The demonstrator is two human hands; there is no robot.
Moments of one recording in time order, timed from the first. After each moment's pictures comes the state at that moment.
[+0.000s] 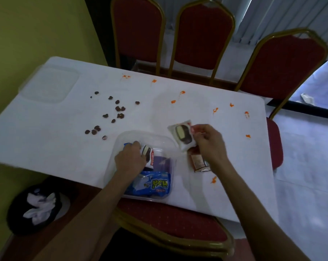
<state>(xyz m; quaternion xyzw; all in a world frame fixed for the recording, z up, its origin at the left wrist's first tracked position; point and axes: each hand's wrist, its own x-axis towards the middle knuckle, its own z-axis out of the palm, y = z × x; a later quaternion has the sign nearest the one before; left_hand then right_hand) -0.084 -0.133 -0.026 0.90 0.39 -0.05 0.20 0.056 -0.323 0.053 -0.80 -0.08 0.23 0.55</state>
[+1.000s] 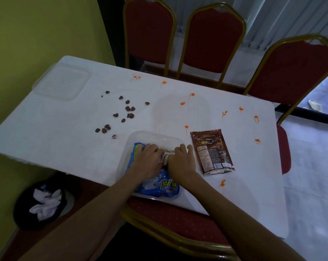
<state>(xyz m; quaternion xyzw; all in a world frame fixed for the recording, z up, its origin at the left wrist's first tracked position) -0.084 -0.130 -0.054 0.98 0.14 -0.07 0.11 -0.009 -0.254 -0.020 -0.88 -0.44 0.12 -0.10</state>
